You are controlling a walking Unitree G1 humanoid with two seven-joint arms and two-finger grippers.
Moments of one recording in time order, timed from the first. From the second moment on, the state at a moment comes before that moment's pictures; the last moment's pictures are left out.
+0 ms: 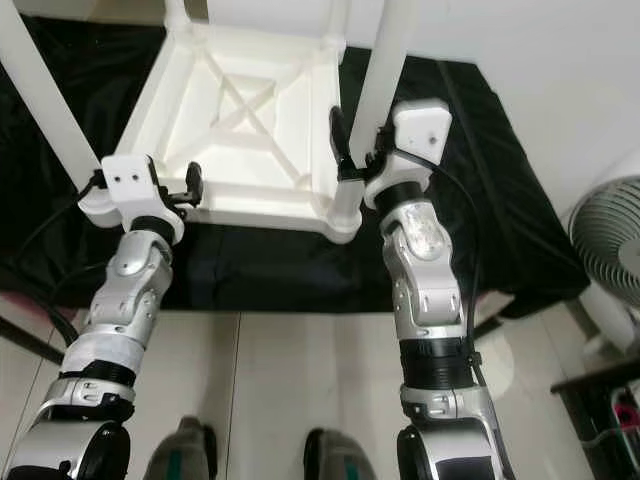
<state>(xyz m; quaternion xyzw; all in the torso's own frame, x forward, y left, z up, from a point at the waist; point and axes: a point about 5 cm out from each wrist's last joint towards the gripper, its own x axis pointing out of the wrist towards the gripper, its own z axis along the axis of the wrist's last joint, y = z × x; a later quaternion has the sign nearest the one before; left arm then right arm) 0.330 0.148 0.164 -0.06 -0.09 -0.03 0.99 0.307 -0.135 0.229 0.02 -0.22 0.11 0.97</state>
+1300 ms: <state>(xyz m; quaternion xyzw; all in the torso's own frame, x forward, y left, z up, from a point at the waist) 0.253 0.159 0.156 0.01 -0.12 -0.07 0.99 0.268 -0.143 0.164 0.01 -0.18 0.09 0.98</state>
